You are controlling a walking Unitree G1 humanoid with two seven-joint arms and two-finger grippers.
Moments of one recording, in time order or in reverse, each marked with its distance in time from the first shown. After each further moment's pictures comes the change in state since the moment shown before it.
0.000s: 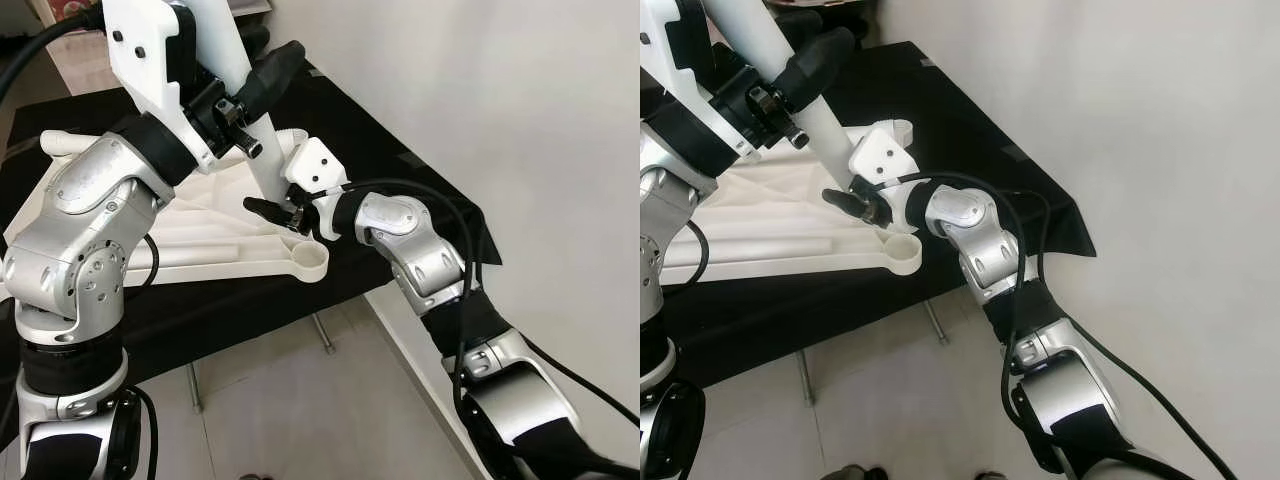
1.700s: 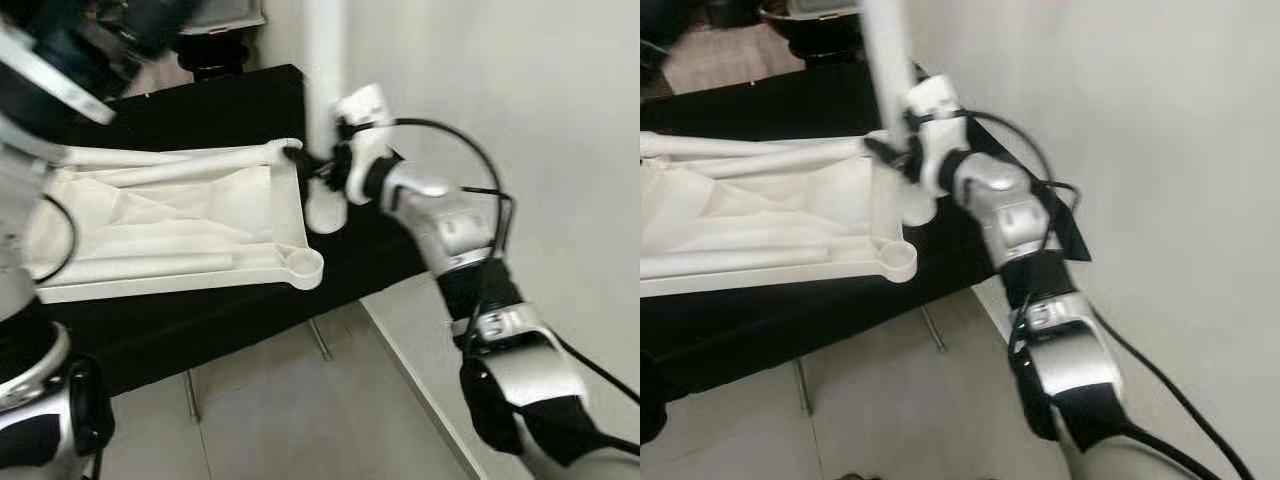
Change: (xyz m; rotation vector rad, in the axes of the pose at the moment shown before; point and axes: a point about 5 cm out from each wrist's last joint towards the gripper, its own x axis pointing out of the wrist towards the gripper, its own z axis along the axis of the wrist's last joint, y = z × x) left arm -0.041 0.045 0.071 0.003 -0.235 0.082; right arm -0.028 -0.067 -0.001 0.334 -0.052 -0.356
